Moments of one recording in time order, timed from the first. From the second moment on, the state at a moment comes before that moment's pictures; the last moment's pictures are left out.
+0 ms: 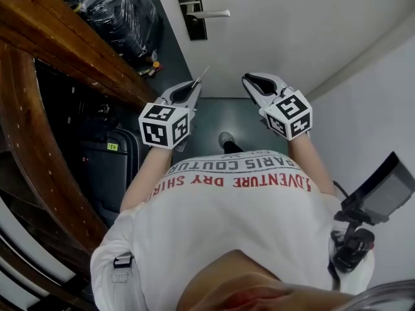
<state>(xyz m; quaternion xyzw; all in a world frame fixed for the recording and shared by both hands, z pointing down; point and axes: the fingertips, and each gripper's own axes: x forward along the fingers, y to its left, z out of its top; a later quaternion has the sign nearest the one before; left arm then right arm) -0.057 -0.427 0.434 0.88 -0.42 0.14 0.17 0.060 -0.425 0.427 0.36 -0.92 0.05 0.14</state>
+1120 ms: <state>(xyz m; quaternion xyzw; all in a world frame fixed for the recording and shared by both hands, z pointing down) -0.065 -0.545 0.460 0.86 -0.43 0.12 0.23 0.032 -0.644 0.387 0.32 -0.94 -0.05 0.13</state>
